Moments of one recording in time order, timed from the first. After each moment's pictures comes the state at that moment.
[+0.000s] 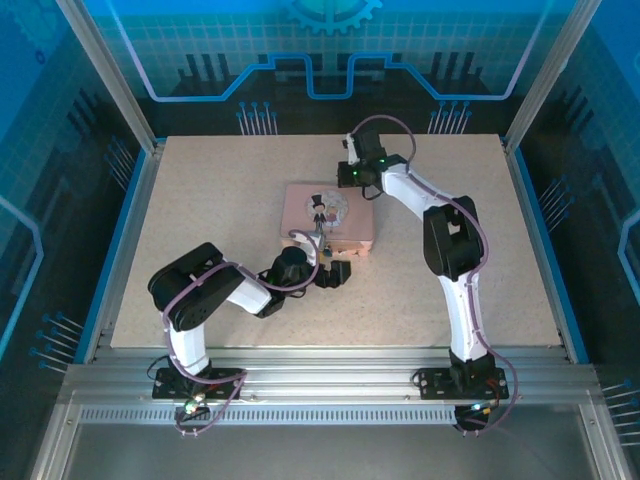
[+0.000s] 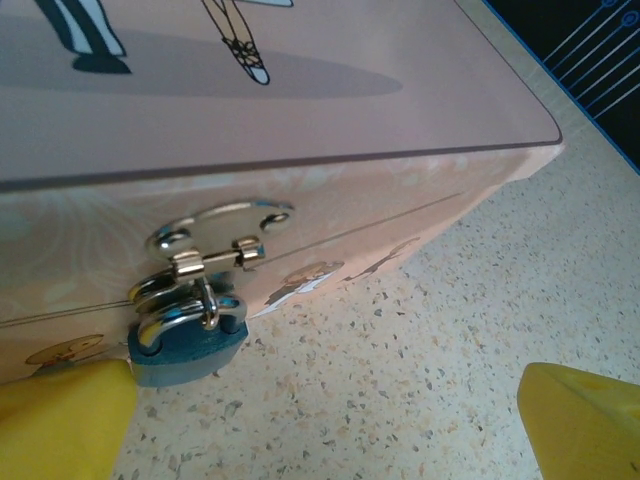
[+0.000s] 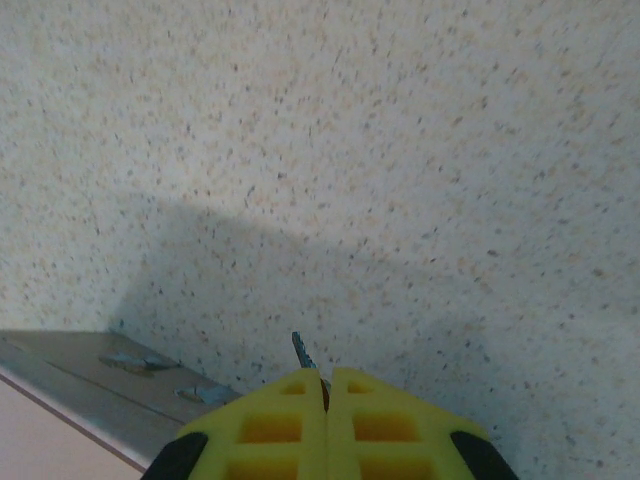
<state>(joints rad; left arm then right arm) -0.71 1.85 0.55 0.89 0.05 -0.51 0.39 2.27 1.90 -0.45 -0.13 0.26</state>
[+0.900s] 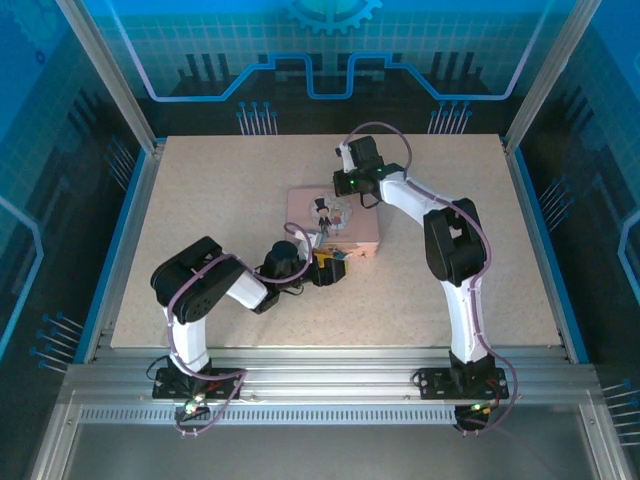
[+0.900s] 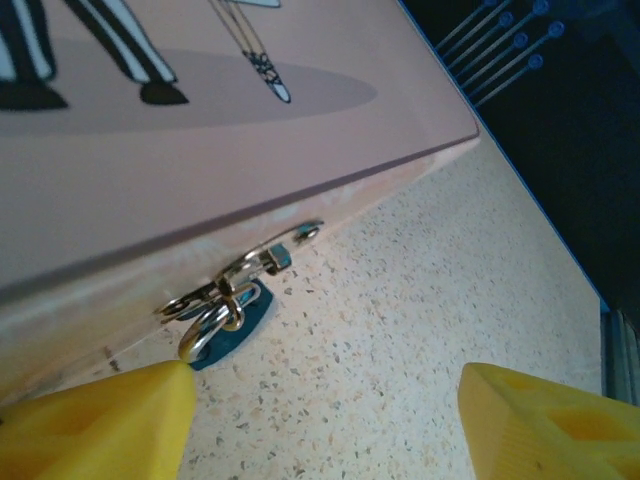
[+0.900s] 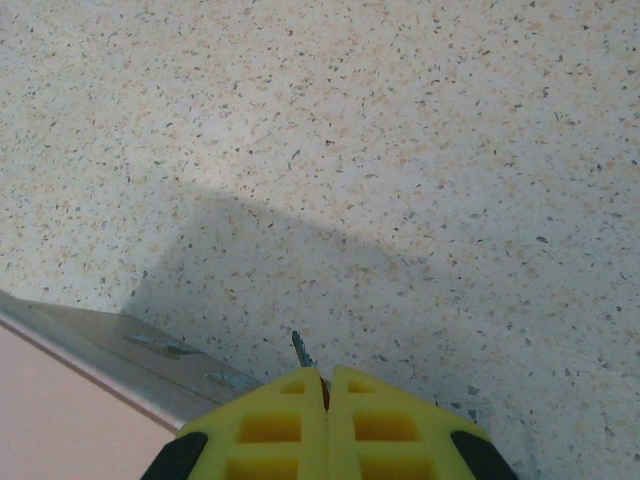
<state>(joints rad) -0.63 1.89 0.55 1.00 0.33 -0.62 0.42 2.20 1.76 -0.35 -0.14 0.18</state>
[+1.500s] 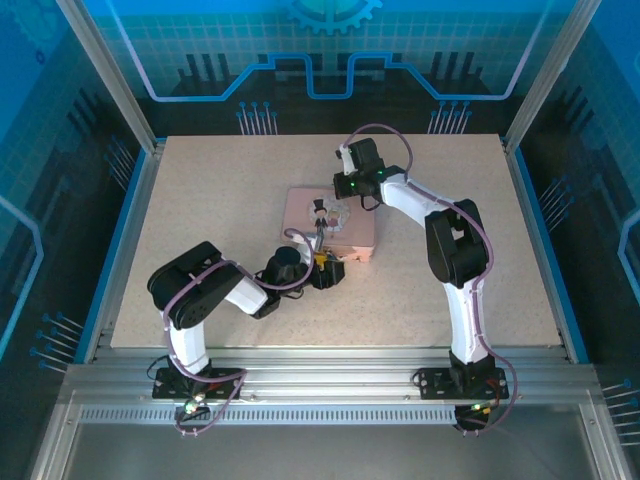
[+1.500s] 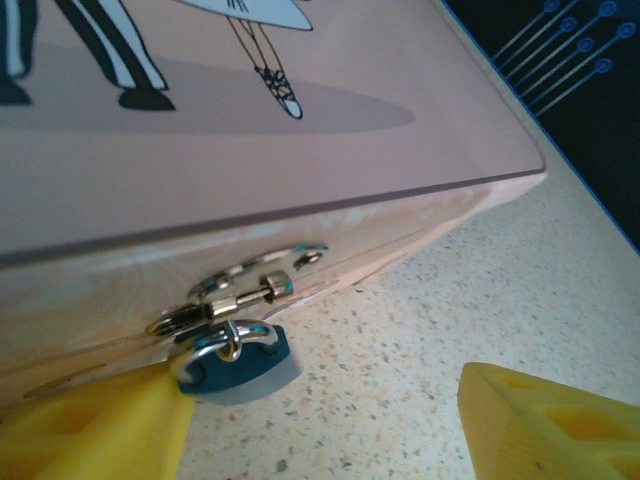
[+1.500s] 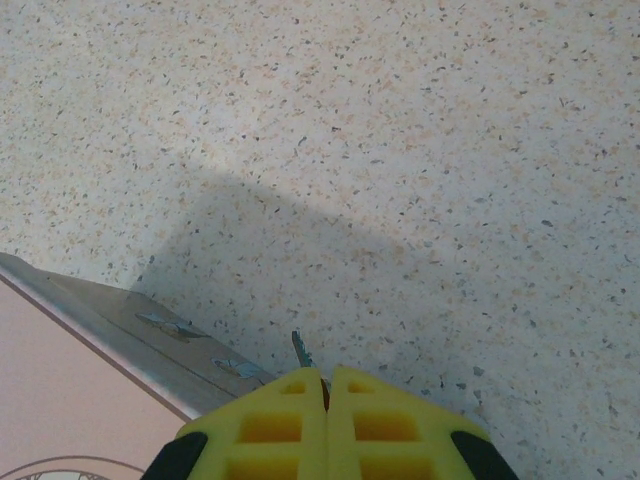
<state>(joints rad) -0.67 1.85 0.52 0.97 0.20 -0.58 0.43 2.18 1.71 -0.34 -0.14 0.18</state>
